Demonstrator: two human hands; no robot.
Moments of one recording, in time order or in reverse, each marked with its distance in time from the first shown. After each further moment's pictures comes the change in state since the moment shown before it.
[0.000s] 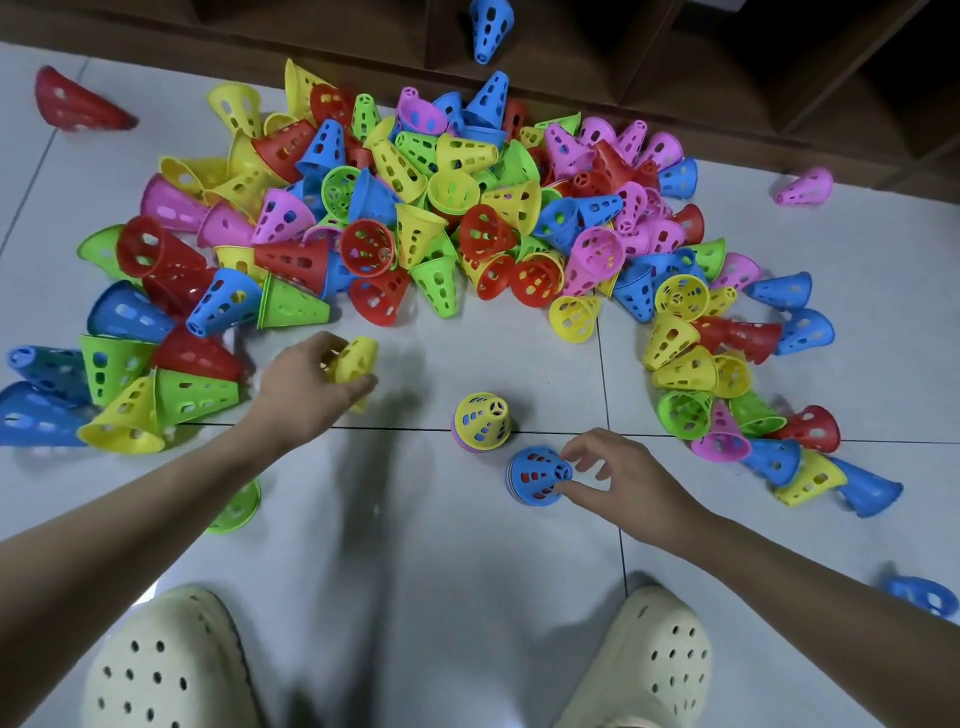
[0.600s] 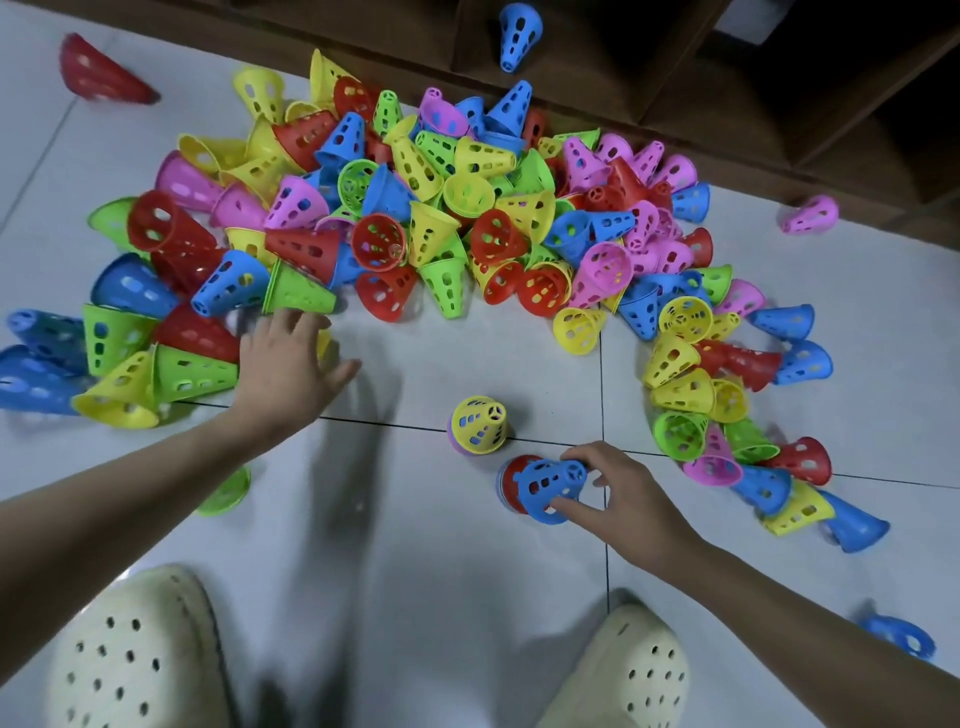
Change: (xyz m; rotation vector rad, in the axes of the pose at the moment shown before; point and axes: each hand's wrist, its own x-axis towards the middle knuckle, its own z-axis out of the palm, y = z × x) left_hand 0.015 -0.028 0.011 0.326 0.260 0.129; right_hand -0.006 -0.001 -0.002 -0.038 0.039 -0.030
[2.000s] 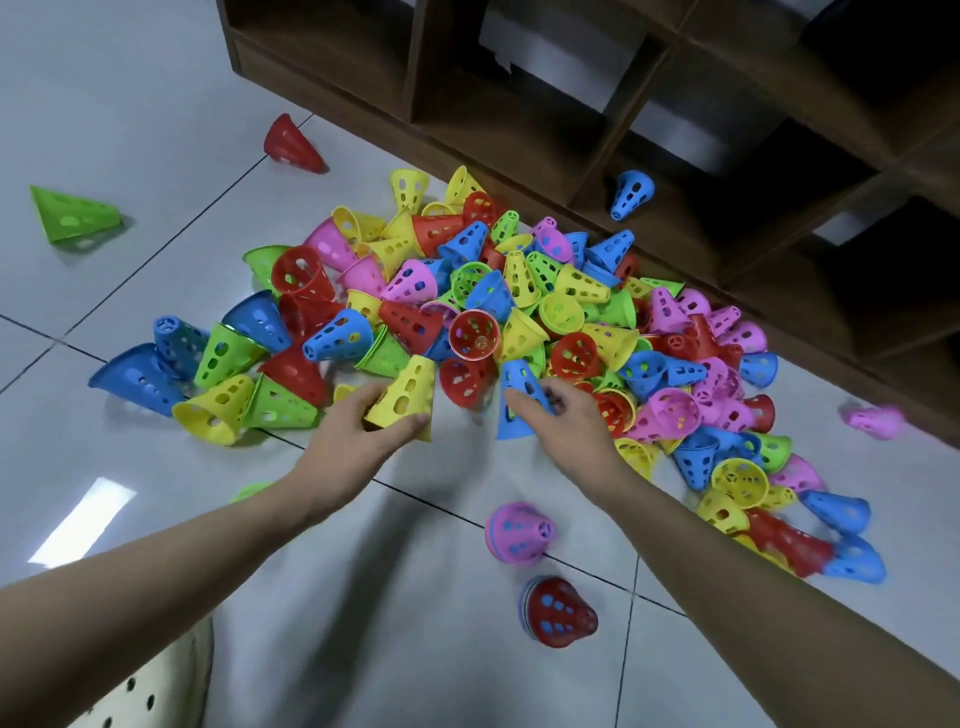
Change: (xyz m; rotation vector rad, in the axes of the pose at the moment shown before) left_hand -0.034 0.017 -0.052 -1.017 -0.055 -0.306; right_hand 0.163 -0.166 -0.001 0.291 0.021 -0.031
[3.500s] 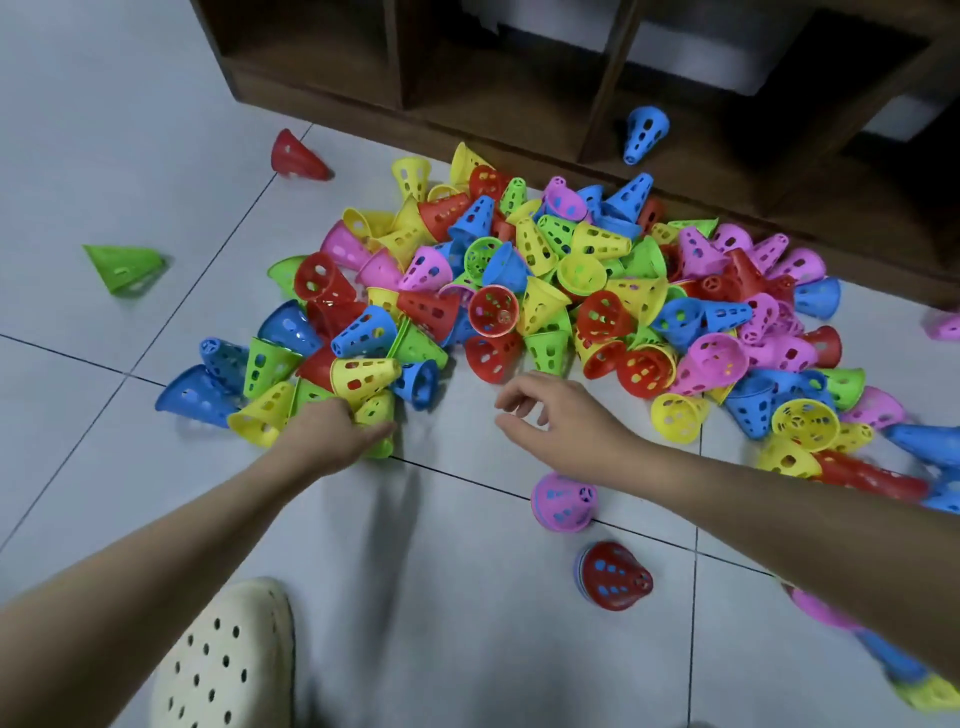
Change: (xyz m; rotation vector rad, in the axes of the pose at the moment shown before) left_hand 0.030 -0.030 -0.054 1.023 -0.045 -0.282; right_hand -0.012 0.011 0.016 -0.292 -0.292 -0.378
